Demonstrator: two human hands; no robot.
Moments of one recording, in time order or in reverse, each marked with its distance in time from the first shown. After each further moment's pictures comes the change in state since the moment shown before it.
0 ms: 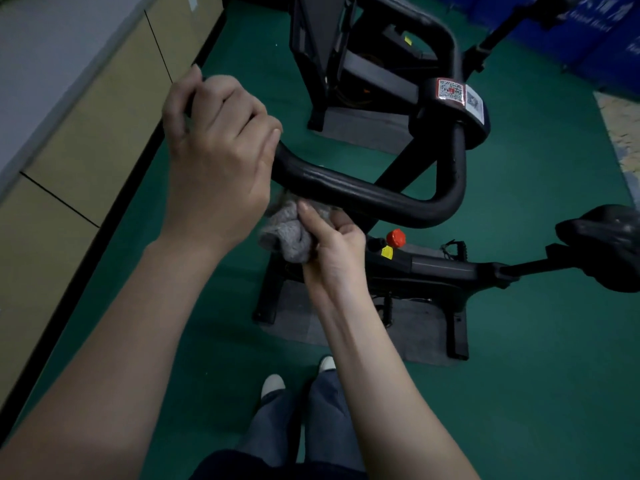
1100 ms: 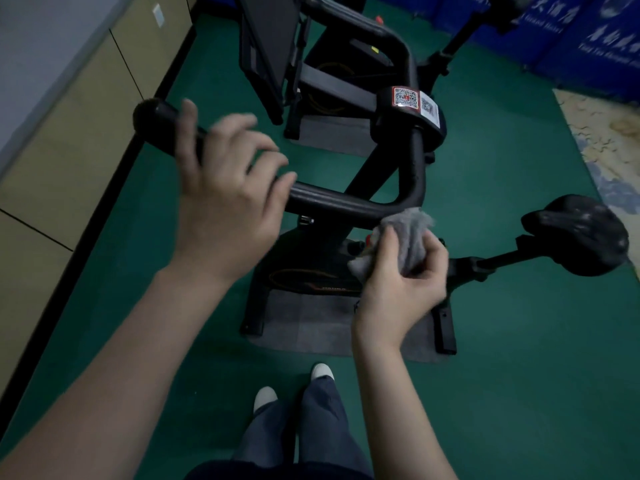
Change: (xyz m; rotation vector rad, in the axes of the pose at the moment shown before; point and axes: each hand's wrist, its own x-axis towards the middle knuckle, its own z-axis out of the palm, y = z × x) left_hand -0.002 0.036 0.006 -0.050 -0.054 0.065; right_hand -0.024 -0.044 -0.058 -0.400 0.605 -0.852
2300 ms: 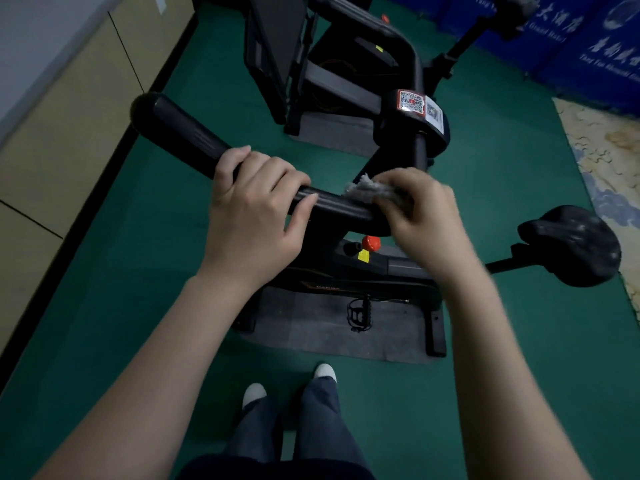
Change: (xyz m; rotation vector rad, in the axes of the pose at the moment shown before) left_hand -0.006 0.021 0.016 -0.129 -0.099 -0.057; right_hand 0.095 -0.037 0.021 -0.827 -0.963 -0.594
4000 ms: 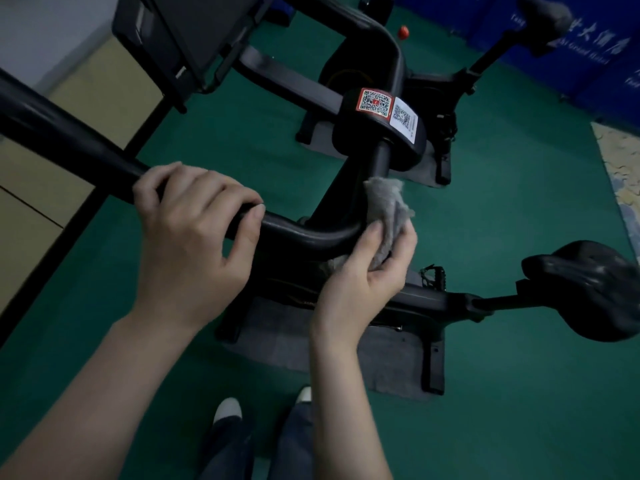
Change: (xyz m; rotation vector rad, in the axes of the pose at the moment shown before) left_hand 0.002 0.049 0.037 0.023 0.100 -0.140; right_hand -0.021 0.024 0.059 0.882 0.770 0.406
